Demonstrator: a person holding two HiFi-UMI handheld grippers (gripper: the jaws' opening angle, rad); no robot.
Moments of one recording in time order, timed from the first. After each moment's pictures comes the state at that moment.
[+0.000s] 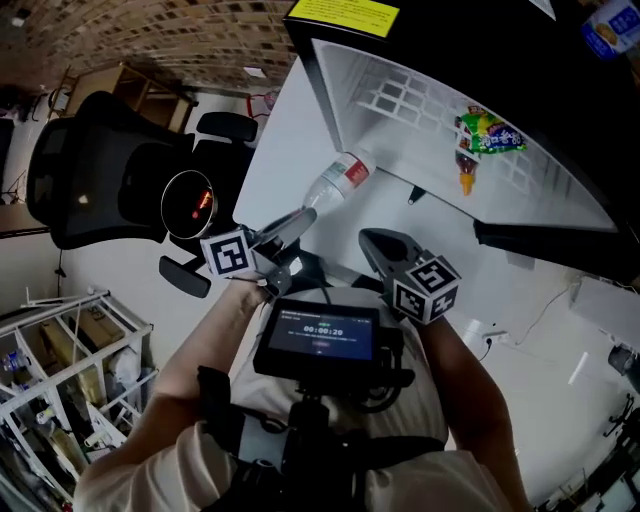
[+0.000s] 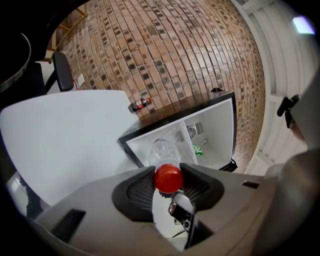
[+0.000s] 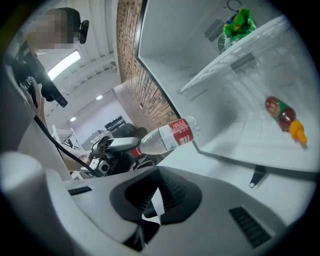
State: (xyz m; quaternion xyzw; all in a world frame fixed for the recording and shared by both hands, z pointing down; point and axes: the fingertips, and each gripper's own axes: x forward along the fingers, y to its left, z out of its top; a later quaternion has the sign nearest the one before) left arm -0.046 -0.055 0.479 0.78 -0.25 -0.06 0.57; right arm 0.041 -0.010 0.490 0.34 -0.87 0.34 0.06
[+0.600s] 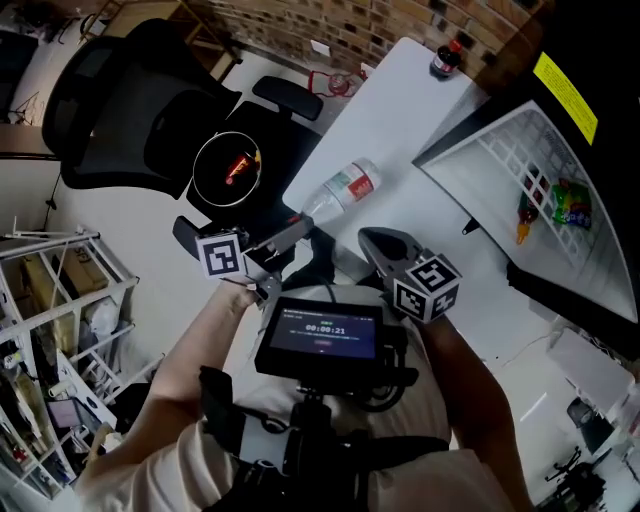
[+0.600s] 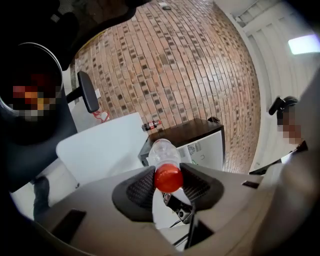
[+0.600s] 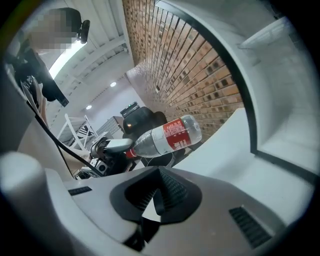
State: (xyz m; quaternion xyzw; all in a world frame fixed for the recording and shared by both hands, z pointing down) left arm -0.197 -0.036 0.482 0.76 -0.28 -0.12 0.57; right arm -0.103 -0.027 0.493 0.23 -0.91 0.33 0.12
